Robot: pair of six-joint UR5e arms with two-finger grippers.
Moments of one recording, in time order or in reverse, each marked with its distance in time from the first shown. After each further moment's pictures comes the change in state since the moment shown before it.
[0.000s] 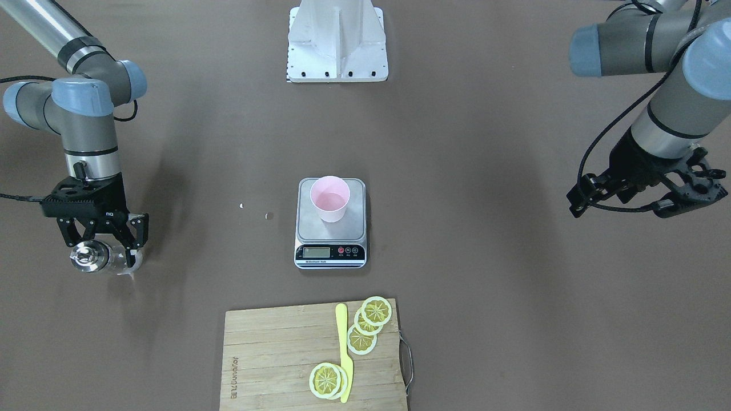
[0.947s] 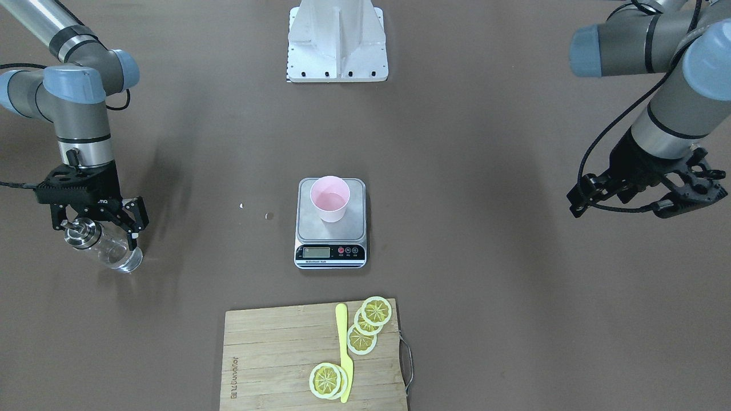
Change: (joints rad) left arm -0.001 0.001 0.000 0.001 0.000 0.002; right arm -0.020 -0.080 0.078 0.001 0.009 0.005
